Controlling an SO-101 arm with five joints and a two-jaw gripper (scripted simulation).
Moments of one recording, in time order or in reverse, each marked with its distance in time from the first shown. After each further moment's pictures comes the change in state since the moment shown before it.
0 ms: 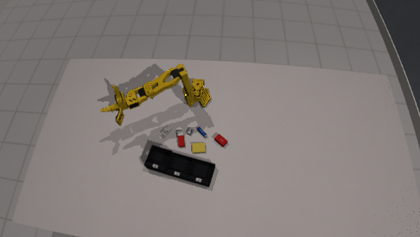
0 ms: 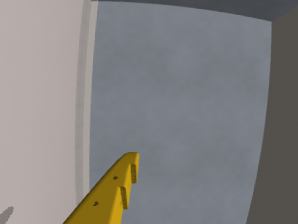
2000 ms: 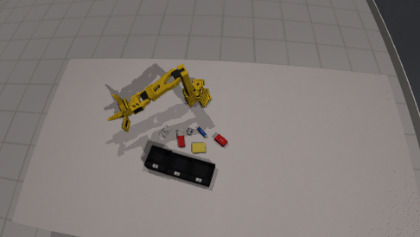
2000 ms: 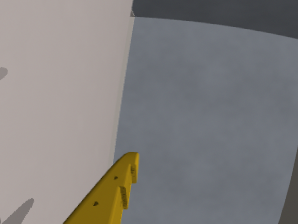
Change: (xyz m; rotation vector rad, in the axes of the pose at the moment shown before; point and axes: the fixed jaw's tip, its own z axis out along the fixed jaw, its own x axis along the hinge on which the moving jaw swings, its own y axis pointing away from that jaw) arm -0.024 0.036 -0.009 -0.177 -0.068 0.011
